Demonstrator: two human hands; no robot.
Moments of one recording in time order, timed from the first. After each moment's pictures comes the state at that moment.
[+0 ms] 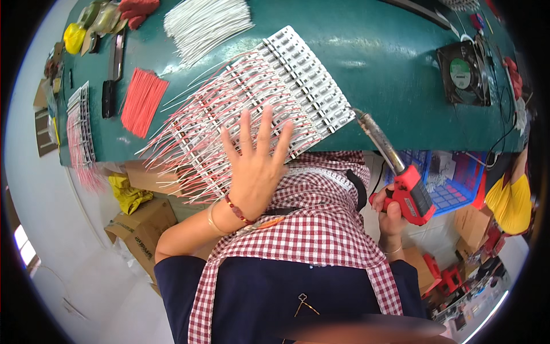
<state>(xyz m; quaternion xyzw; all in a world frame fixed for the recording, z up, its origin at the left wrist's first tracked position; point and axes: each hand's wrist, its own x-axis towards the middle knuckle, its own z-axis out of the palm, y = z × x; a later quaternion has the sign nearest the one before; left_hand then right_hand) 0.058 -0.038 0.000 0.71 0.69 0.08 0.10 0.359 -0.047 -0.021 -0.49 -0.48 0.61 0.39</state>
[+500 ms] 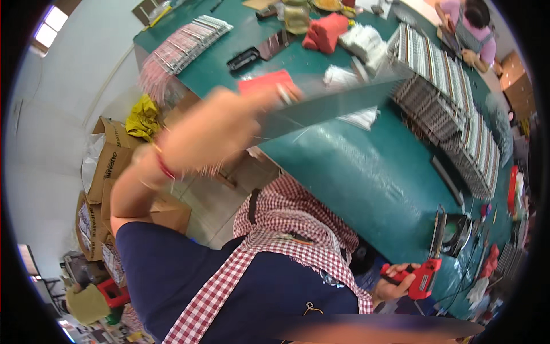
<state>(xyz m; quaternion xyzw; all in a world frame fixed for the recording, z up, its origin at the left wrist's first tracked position) -0.090 -0.091 0.190 0.60 0.75 0.21 0.21 0.352 0.025 0.003 -0.38 -0.46 0.52 0.62</state>
